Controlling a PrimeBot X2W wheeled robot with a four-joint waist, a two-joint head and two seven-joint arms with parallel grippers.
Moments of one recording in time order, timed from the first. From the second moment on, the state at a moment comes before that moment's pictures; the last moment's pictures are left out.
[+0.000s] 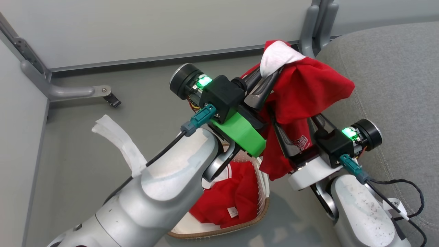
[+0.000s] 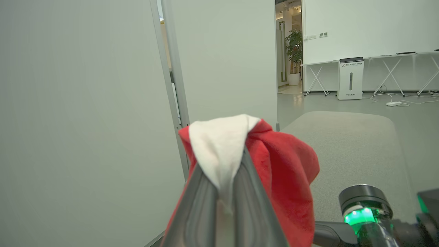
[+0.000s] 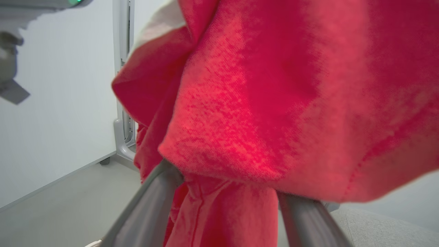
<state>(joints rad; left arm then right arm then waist) -0.85 0.06 -0.89 0.33 -0.55 0.00 -0.26 -0.35 -0.05 0.25 0.16 -0.05 0.13 -0.26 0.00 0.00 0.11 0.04</state>
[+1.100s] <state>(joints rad) -0.88 0.05 -0.97 0.26 -0.56 0.03 -0.25 -0.46 -0.05 0.22 0.27 0.01 0.13 -0.26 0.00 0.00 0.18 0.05</state>
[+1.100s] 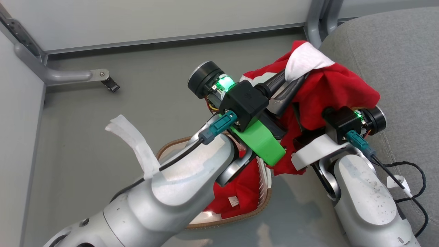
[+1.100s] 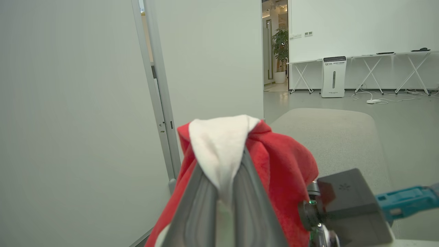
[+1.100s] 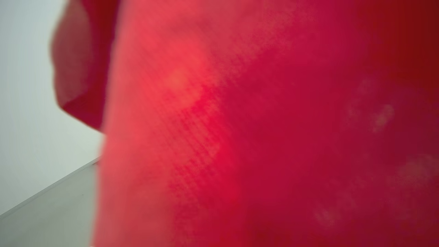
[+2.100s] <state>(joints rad) -0.89 0.05 -0.98 0.30 -0.56 0.04 -0.25 -0.46 -0.05 0.24 0.28 0.04 0.13 -0.26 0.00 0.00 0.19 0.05</state>
